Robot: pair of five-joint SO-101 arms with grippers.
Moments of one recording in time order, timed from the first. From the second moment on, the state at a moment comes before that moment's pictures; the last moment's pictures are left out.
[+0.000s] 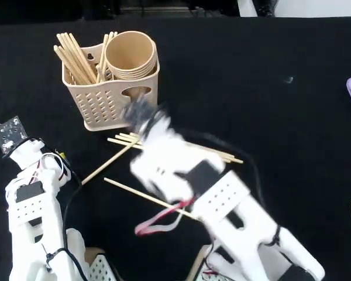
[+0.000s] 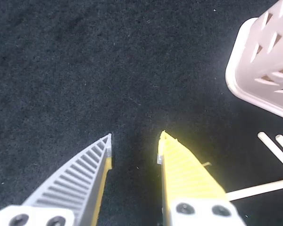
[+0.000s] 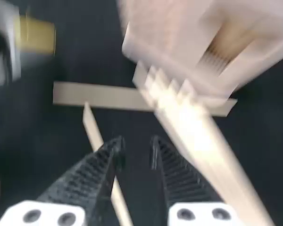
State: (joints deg) left arm -27.5 -52.0 75.9 34.2 8.9; right arm -42.0 -39.9 48.0 56.0 5.9
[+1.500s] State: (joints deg) left arm -37.9 -52.0 75.9 34.2 10.1; right arm -40.8 -14.5 46.7 38.7 39.2
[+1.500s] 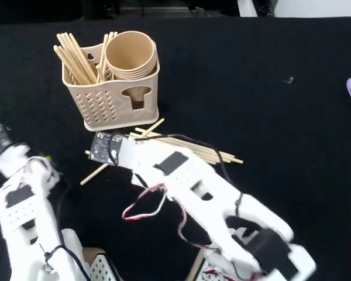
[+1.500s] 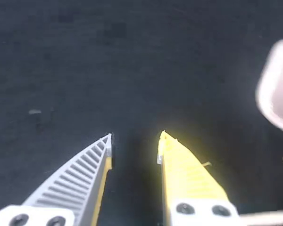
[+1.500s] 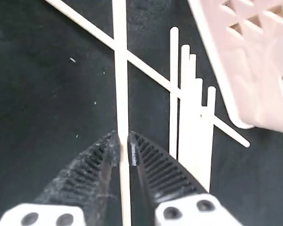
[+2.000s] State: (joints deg) left arm -52.7 -52.0 75.5 34.2 21.4; right arm -45.3 -1.2 34.2 38.5 39.2
